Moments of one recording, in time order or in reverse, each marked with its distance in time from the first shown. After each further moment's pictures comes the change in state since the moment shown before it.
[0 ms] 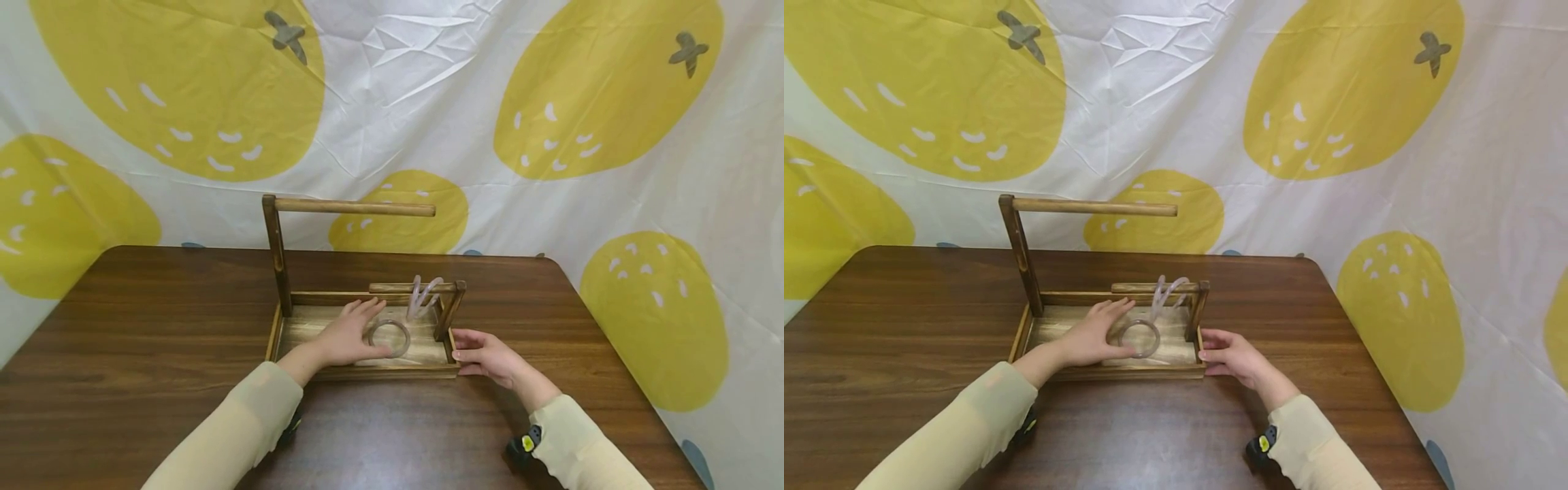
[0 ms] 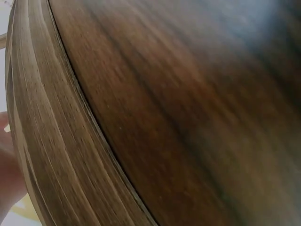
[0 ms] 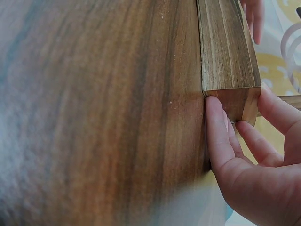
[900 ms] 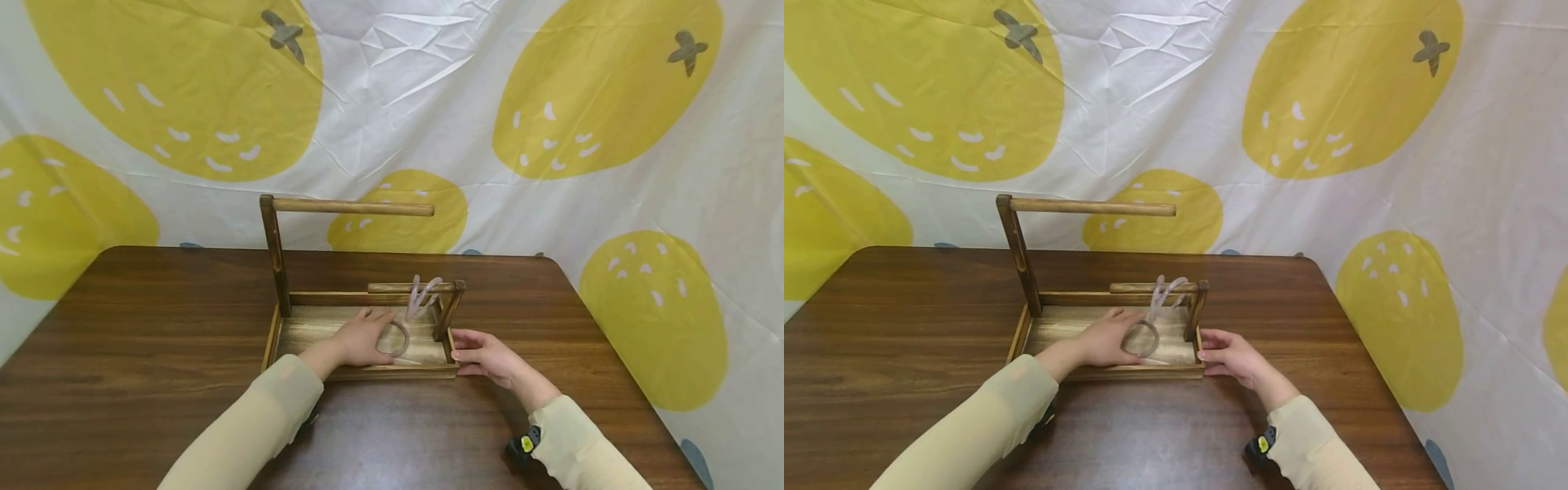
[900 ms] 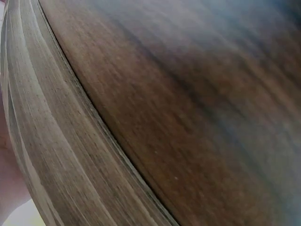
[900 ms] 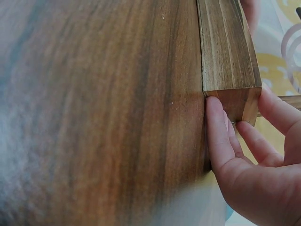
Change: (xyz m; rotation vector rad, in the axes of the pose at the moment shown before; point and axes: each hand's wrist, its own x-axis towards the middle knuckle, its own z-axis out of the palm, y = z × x) left_hand 0.018 0.010 0.014 0.193 -0.106 0.011; right_hand -0.001 -0.001 0.001 -0.003 0.009 -0.001
